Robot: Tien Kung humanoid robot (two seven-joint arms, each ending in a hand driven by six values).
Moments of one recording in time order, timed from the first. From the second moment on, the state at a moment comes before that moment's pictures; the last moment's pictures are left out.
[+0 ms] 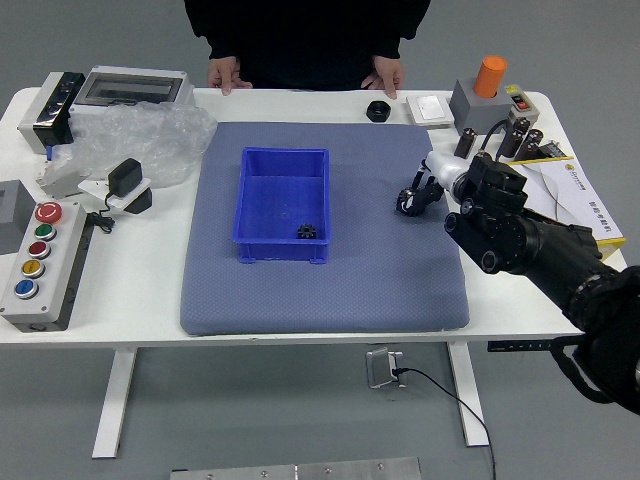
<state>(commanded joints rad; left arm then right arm) -0.07 0.11 -1.49 -0.18 1.42 -0.29 0.21 0.99 -0.02 0.61 0.34 -1.69 0.03 -0.22</state>
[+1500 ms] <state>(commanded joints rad) -0.06 0.11 -1.50 -0.18 1.42 -0.29 0.21 1.02 -0.09 0.68 0.52 -1.70 0.29 -0.39</state>
